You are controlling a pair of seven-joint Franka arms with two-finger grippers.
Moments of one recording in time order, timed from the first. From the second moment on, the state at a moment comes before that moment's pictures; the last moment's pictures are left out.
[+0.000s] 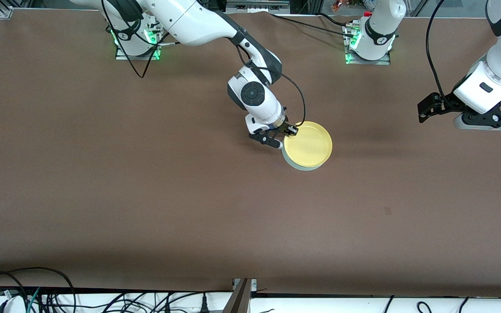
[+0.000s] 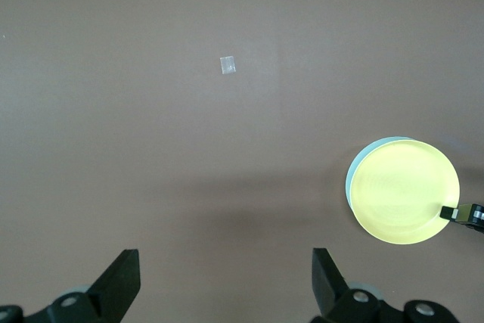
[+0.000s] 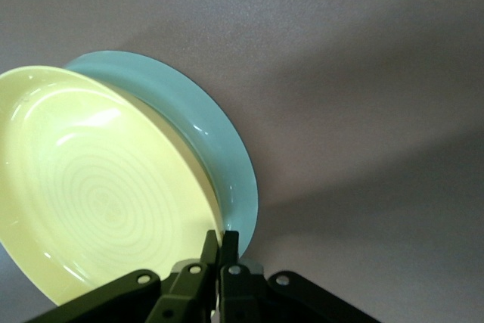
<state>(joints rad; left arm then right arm) -0.05 -0.01 -0.04 -1.72 0.04 1.71 -0.05 0.83 0.90 0.12 -1.36 0.30 2.50 1.13</state>
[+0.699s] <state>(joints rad) -0.05 -0.01 -0.04 -1.72 0.04 1.71 -0.05 0.83 0.90 0.11 -1.36 0.29 2.50 1.13</state>
